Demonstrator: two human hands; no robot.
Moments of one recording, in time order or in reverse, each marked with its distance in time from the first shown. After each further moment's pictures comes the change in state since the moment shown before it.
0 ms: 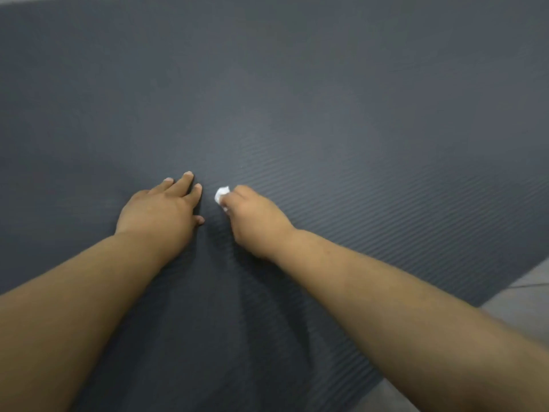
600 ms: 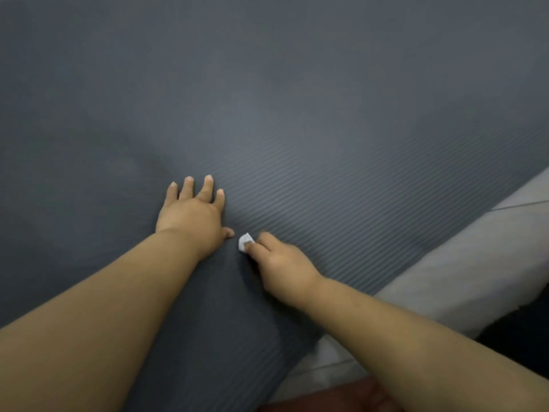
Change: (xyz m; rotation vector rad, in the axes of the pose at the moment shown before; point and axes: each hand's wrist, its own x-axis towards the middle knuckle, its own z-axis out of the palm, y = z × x) left_hand -0.059 0.036 0.015 0.143 -0.169 0.097; right_hand -0.148 -0.049 0.017 0.060 -0.013 0.051
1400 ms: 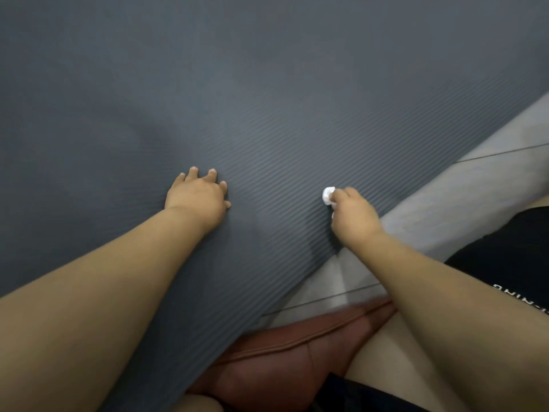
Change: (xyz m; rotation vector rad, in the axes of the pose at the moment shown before) left_hand -0.039 0.026 0.015 -0.014 0.033 0.062; right_hand -0.086 0.063 -0.046 -0.168 0.015 0.701
